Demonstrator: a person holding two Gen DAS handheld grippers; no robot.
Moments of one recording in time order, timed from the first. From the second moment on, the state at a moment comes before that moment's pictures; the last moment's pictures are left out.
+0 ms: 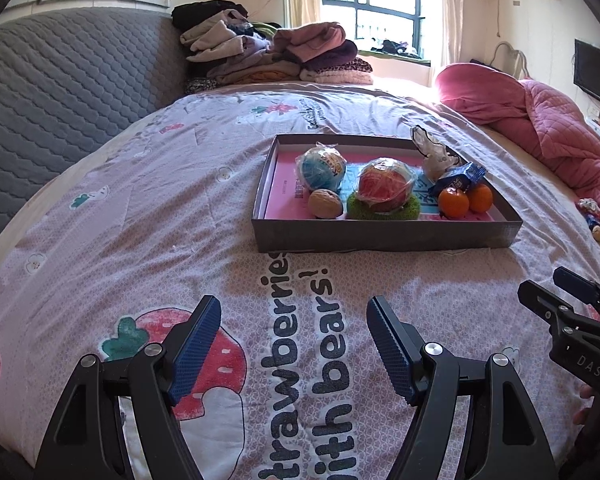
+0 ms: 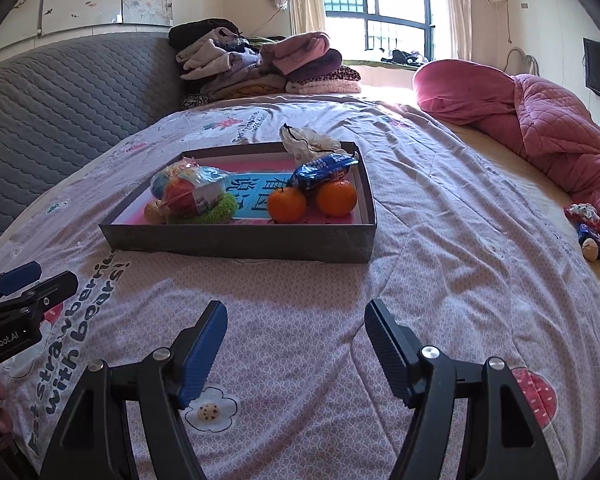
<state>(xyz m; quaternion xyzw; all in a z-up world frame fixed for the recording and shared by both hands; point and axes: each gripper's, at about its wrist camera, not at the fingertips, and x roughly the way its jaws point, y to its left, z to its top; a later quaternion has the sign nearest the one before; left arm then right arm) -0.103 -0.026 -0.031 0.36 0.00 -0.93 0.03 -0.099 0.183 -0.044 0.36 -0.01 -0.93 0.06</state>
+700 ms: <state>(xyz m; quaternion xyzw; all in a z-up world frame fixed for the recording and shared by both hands) -0.107 -0.029 -0.040 0.37 0.01 -0.93 0.03 -0.098 0.182 -0.049 0.36 0.00 -0.93 0.06</state>
